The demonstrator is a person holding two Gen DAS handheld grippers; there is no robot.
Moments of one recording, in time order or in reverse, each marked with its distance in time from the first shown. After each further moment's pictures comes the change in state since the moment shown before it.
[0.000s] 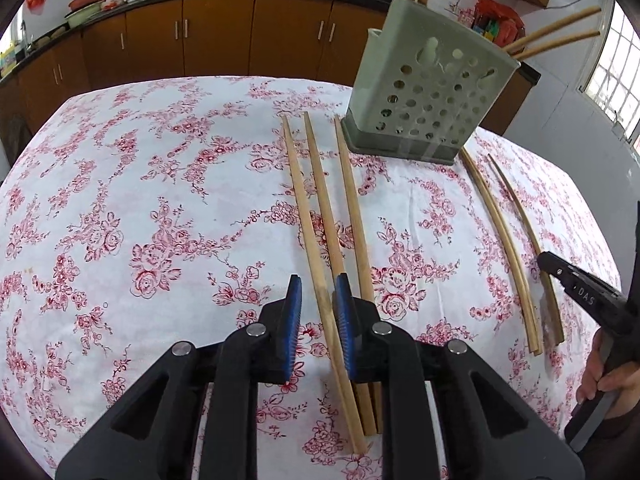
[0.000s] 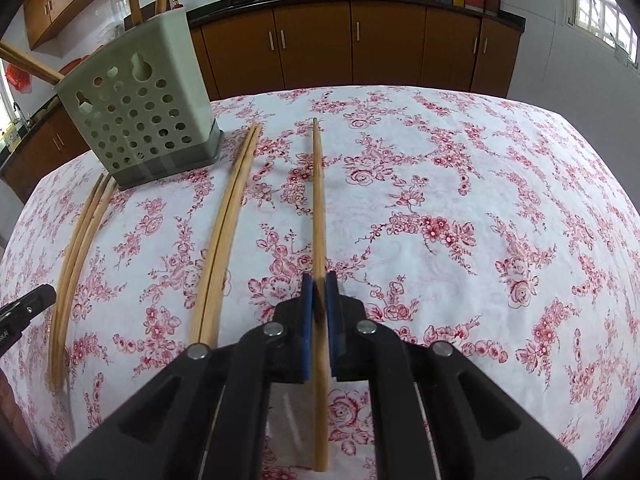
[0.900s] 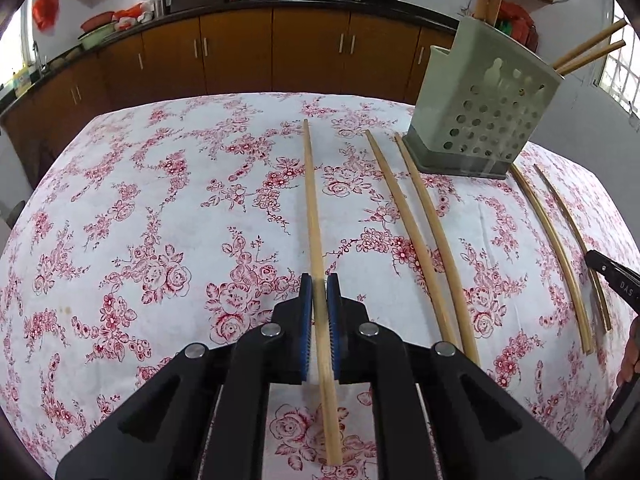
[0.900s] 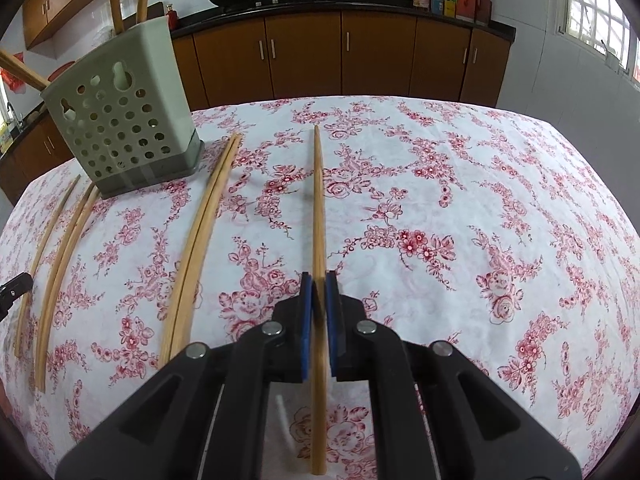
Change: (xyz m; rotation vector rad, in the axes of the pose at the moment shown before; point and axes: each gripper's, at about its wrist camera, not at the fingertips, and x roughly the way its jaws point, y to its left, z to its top) left arm 0.004 0.046 0.011 0.034 -0.057 0.094; right arm 0.004 -0.011 0.005 -0.002 -0.039 -0.040
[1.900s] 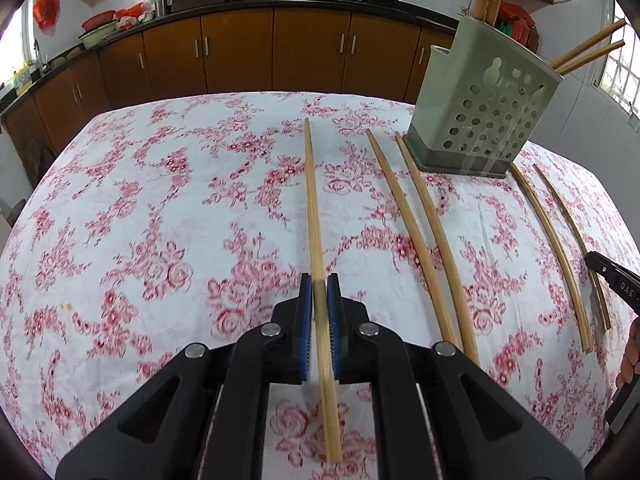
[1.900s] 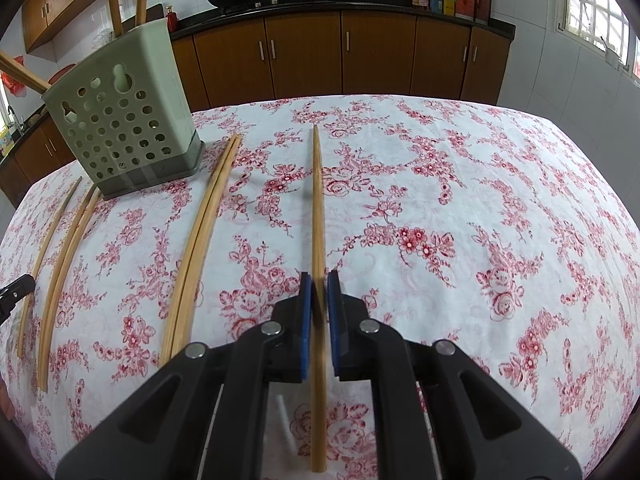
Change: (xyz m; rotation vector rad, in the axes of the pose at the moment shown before) left arm -0.003 -0.002 -0.003 -0.002 0.003 0.009; right arm -0.004 0.000 -0.005 0.005 0.001 0.006
